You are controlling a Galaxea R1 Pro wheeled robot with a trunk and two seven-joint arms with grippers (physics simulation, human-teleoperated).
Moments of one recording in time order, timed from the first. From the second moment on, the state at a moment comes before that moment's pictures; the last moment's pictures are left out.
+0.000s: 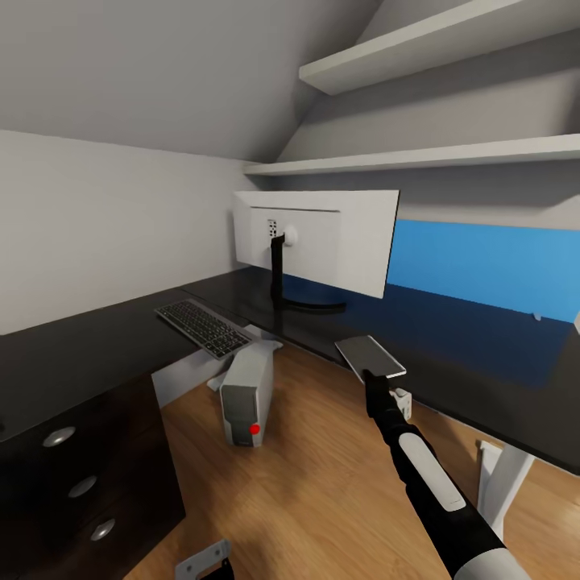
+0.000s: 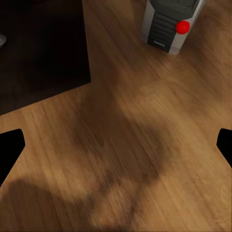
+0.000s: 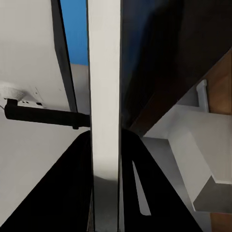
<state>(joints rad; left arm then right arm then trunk) 0.13 0.03 -0.61 -1.48 0.53 0.10 0.98 -0.47 -0.05 0.24 -1.14 -1.58 -0.12 -0.05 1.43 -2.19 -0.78</state>
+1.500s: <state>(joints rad) 0.13 0.03 -0.61 -1.48 0.53 0.10 0.98 -0.46 -0.05 0.26 -1.14 -1.59 -0.09 -0.06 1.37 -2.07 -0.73</state>
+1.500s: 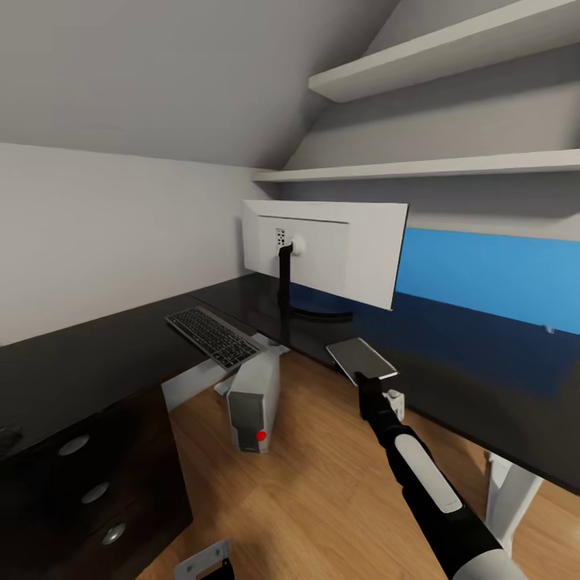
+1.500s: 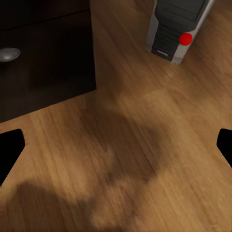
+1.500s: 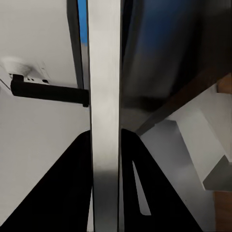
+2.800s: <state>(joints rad) 0.13 0.03 -0.65 -1.47 0.54 0.06 0.98 -0.43 -0.06 0.28 -1.25 -1.59 -0.08 -0.05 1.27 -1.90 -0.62</state>
